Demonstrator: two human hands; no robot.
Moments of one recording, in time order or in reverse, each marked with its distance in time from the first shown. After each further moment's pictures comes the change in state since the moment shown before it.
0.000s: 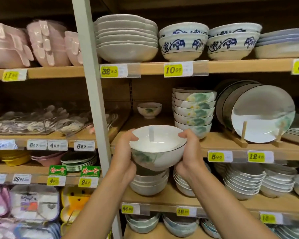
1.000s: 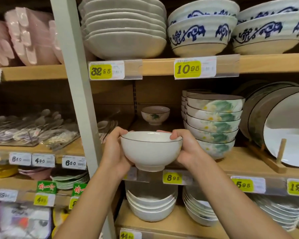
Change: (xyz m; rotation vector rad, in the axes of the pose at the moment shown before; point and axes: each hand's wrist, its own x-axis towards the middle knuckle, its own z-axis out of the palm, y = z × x) left_hand 0.108 0.013 -0.003 -0.050 -0.063 -0.015; right_hand 0.124 -0.014 0.037 -0.035 -0.316 0.317
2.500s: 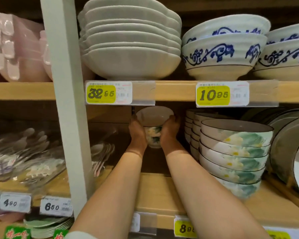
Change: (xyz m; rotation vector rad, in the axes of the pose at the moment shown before) left_hand 0.218 0.021 0.070 -0.073 0.139 0.258; right_hand 0.204 -0.061 0.062 -0.025 0.538 -0.713
